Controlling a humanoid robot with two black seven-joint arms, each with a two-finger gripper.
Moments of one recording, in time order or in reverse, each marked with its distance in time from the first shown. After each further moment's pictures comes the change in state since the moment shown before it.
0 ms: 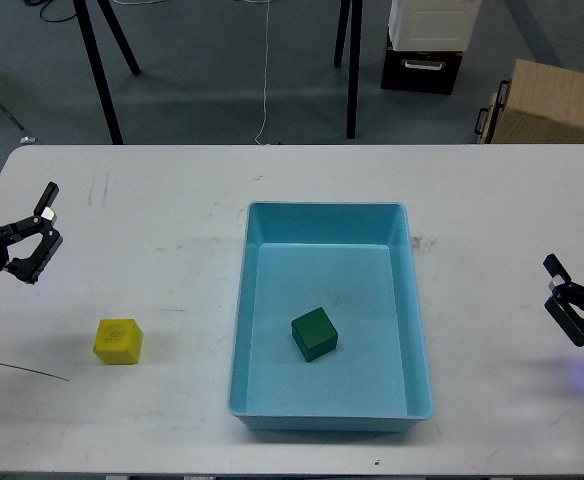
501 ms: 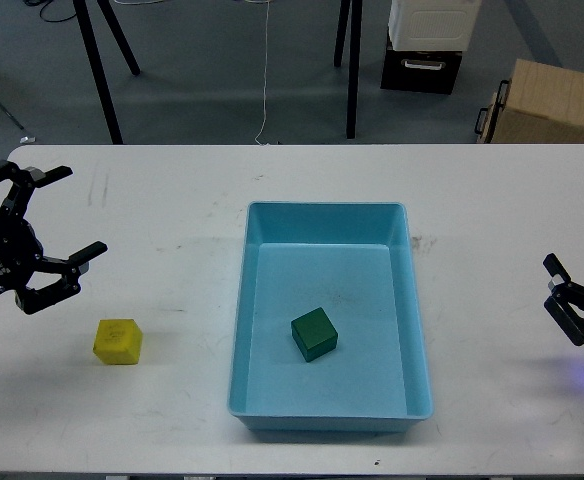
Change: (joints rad) left arm -0.279 0.472 0.380 -0.035 0.353 0.000 0.016; right arm 0.004 0.008 0.004 -0.006 -0.003 0.000 0.000
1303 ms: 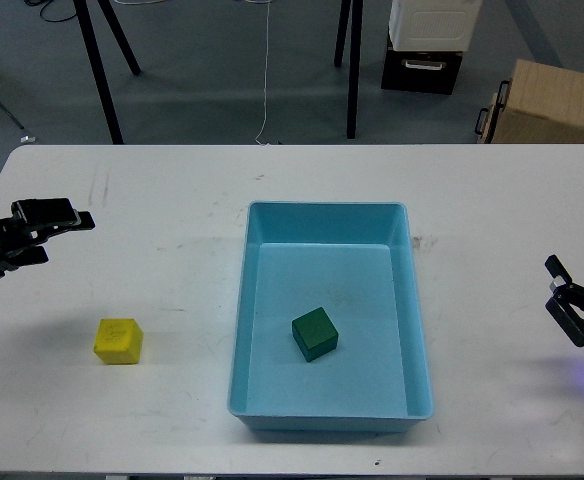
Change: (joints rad) left arm -0.580 0.113 0.591 0.072 0.564 0.000 0.015; right arm -0.003 0.002 0.002 -0.006 -0.011 0.000 0.001
